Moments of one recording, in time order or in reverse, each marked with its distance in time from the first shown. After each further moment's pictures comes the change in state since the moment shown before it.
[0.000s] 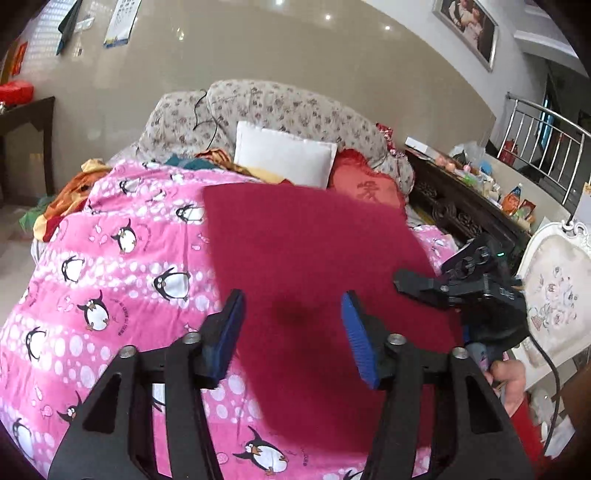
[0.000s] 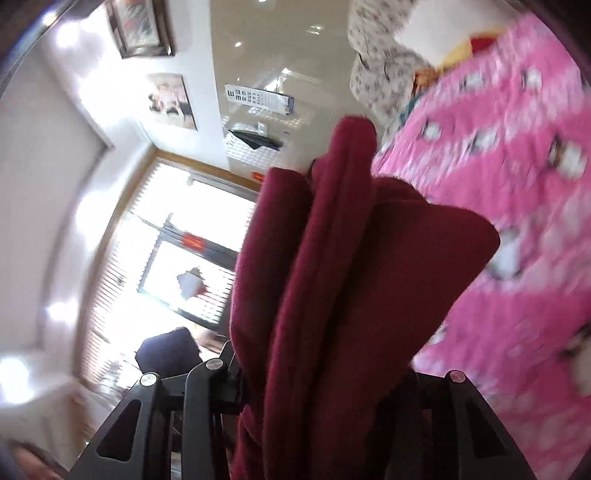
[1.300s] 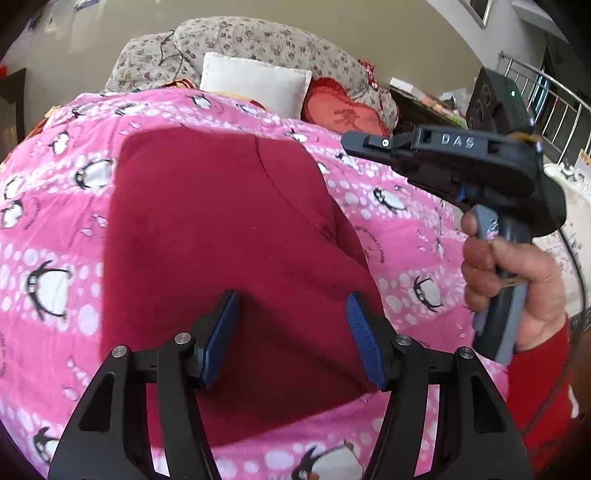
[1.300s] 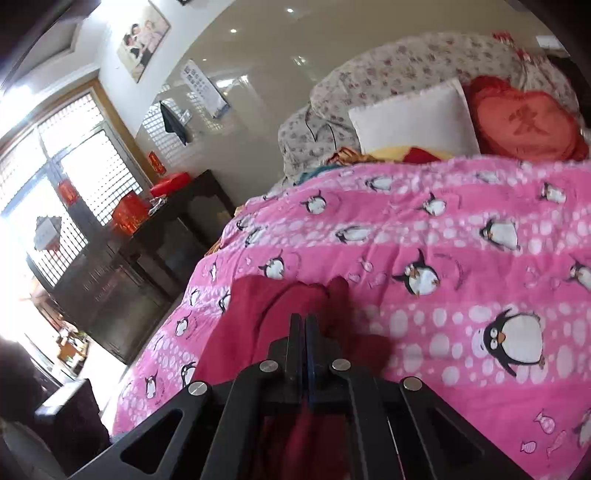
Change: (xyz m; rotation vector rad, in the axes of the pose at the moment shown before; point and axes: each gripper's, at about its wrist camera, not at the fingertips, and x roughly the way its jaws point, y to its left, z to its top) left arm 0.083 -0.049 -0.101 0.026 0.206 -0.052; right arm -0.010 0.010 0.023 -0.415 -0.091 -0.685
